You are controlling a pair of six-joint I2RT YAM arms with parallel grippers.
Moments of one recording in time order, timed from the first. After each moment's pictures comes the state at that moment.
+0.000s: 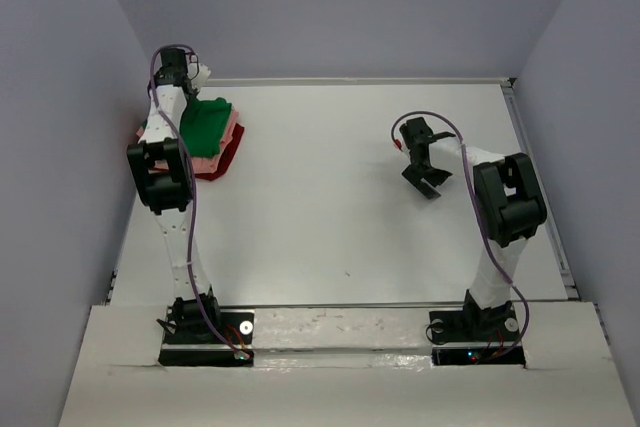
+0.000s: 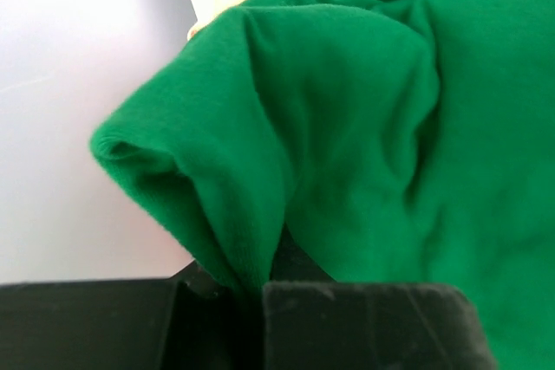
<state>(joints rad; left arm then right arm) 0.14 2.32 2.17 -0.74 -0.25 0.68 0.29 1.92 1.27 -0.64 0.56 -0.45</state>
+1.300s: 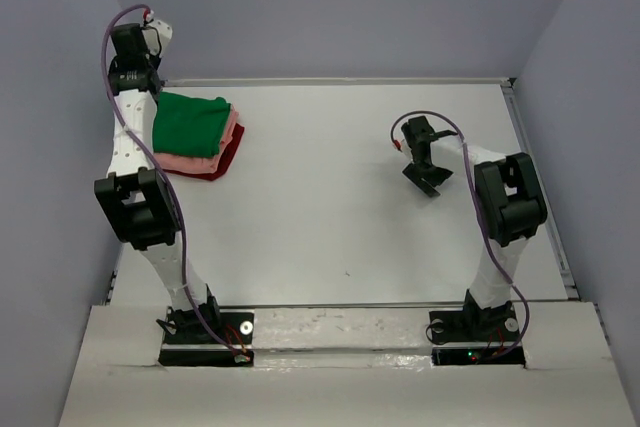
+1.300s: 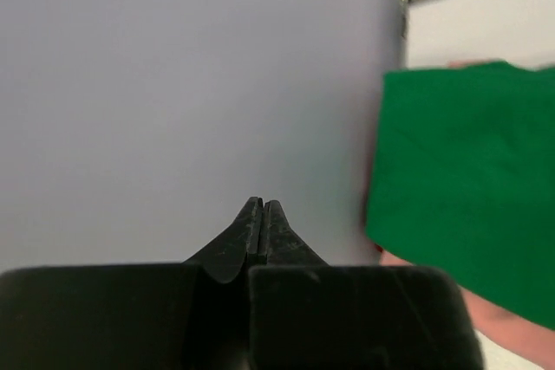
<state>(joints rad) 0.20 1.90 1.97 -0.45 -0.27 0.69 0.28 1.93 1.29 -0.67 0.49 -0.46</state>
